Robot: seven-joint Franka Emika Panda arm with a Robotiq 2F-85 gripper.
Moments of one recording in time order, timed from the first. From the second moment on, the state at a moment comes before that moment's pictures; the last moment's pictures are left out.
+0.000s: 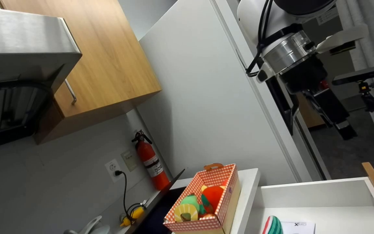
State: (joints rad) arm 0.07 -0.45 -0.06 -2.46 -0.01 1.86 -0.21
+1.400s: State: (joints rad) arm 0.07 -0.41 -0.05 -2.46 -0.02 1.87 -0.21
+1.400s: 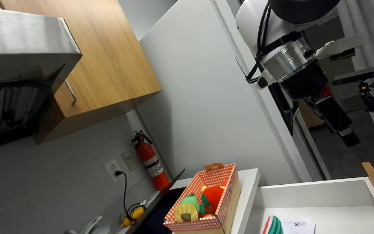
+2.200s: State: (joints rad) arm 0.07 -0.21 -0.04 -2.45 -0.02 2.11 -0.21
